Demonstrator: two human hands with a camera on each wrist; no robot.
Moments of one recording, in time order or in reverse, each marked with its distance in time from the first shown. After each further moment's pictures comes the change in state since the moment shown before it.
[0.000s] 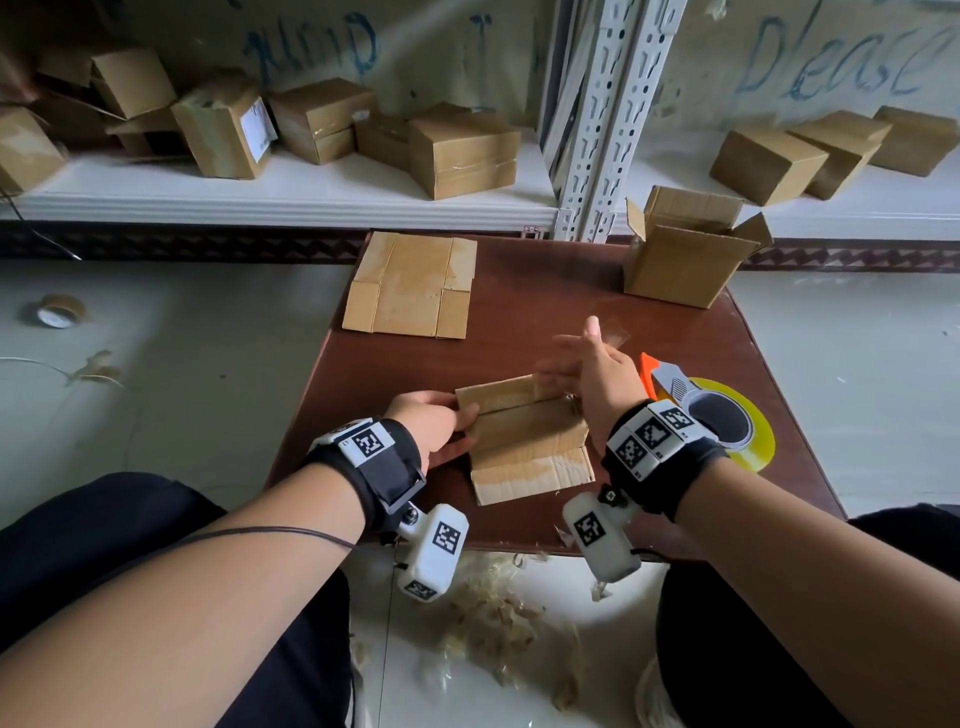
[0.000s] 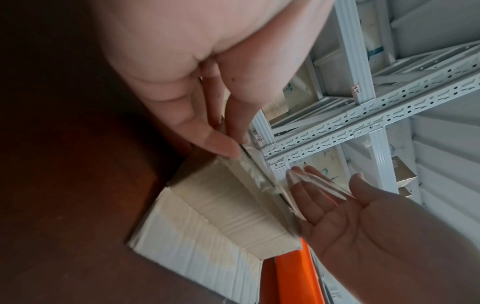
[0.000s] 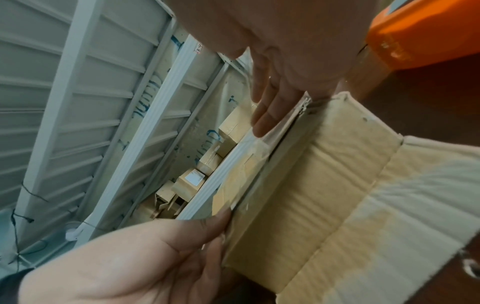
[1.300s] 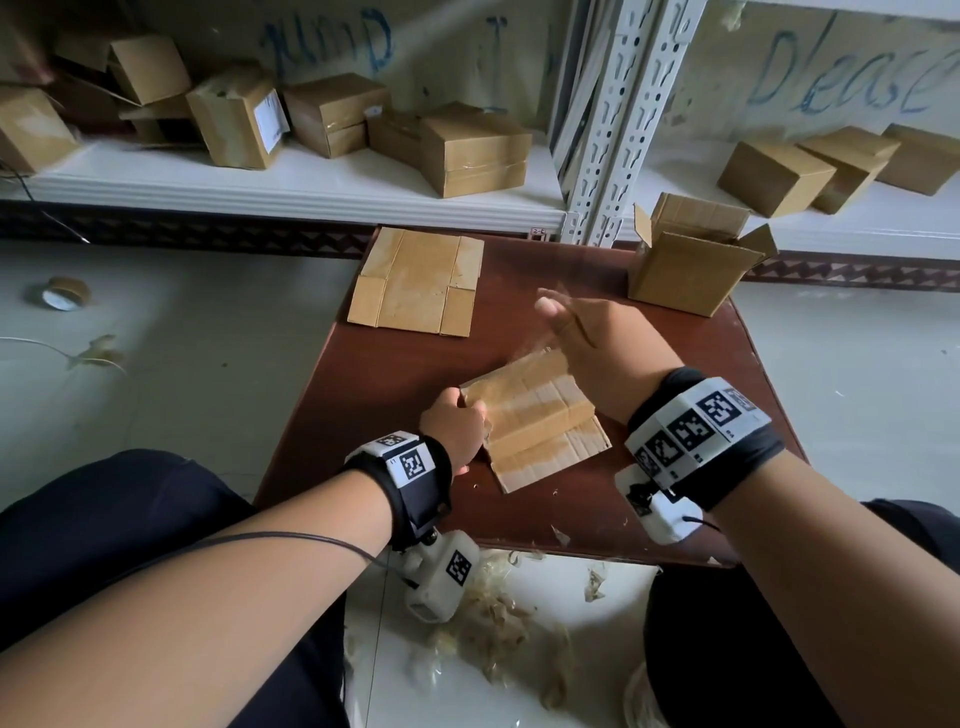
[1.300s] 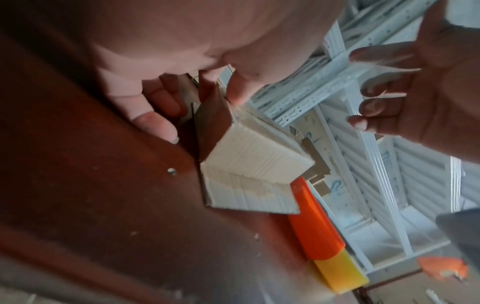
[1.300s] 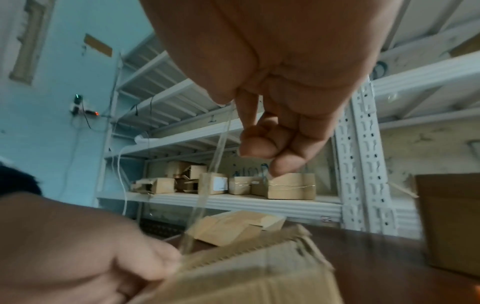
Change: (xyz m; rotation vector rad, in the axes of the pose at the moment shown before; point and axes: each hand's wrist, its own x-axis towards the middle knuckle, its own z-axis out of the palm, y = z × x) left_hand 0.005 -0.021 0.022 0.494 0.082 0.152; right_hand -0.035 -0.067 -0.016 -0.879 -0.208 -0.740
